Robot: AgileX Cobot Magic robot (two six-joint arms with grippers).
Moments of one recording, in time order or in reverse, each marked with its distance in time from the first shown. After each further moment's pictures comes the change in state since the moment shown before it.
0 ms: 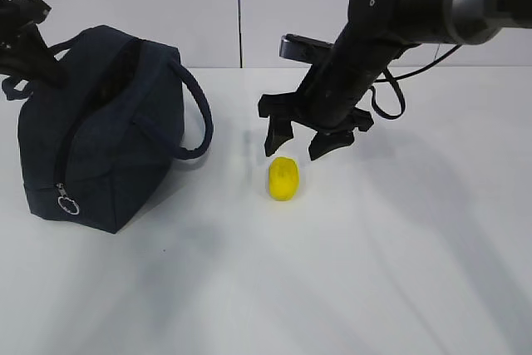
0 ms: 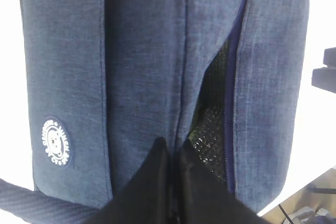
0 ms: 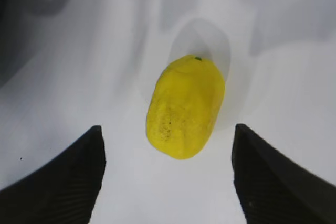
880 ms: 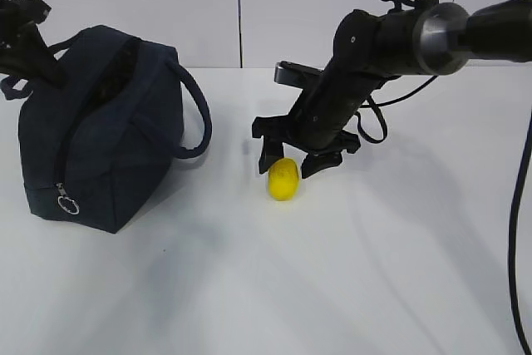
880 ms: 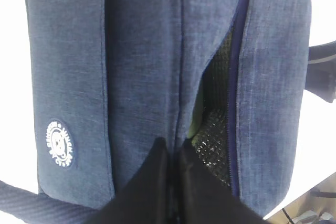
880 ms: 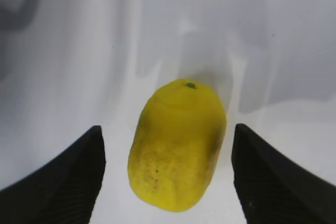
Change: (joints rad) left arm 0.000 0.000 0.000 0.005 -0.016 0.000; right arm 0.003 0.111 -0.017 0.030 -0.079 0.008
